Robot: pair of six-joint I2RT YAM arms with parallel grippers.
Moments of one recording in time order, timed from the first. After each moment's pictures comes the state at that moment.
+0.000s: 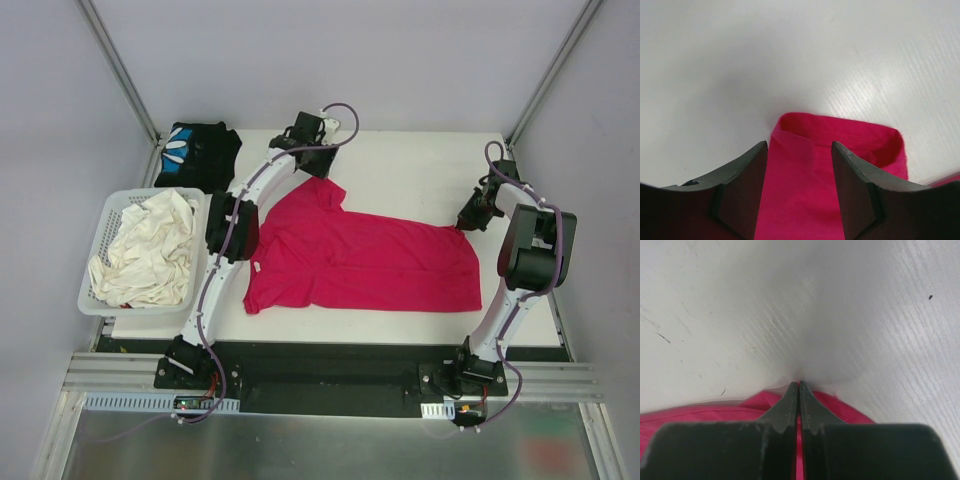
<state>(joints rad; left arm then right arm) -0.42 2.57 2.40 -0.65 0.13 0.07 -0.19 1.98 1.36 -0.58 -0.13 0.43</state>
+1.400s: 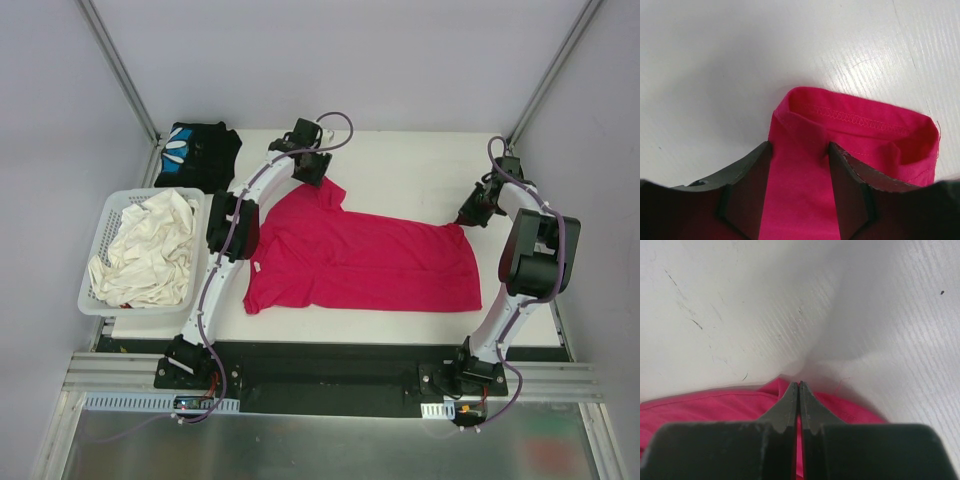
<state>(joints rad) -0.41 2.60 2.39 -0.73 0.11 0.00 -0.19 1.92 1.35 -0.57 -0.17 0.43</state>
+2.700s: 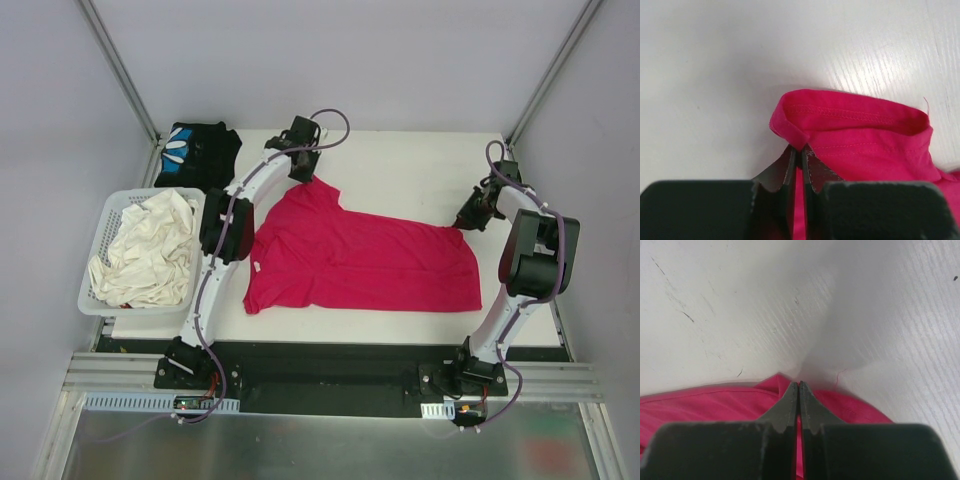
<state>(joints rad) -0.41 2.52 2.29 -0.73 0.00 -0.01 -0.19 1.92 1.31 -0.55 -0.19 0.43</state>
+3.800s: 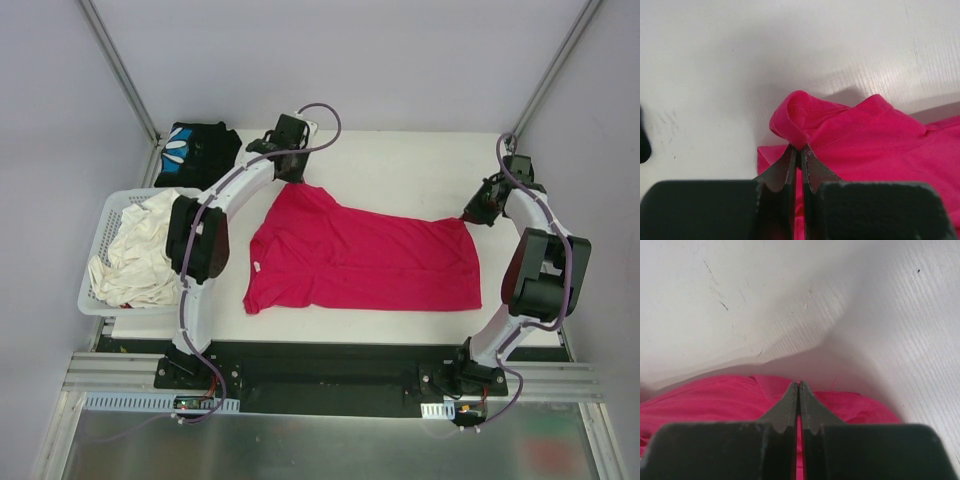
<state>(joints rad) -0.43 2.13 1.88 -0.63 -0.05 -0.03 -0.20 1.75 1.28 -0.56 -0.17 0.43</state>
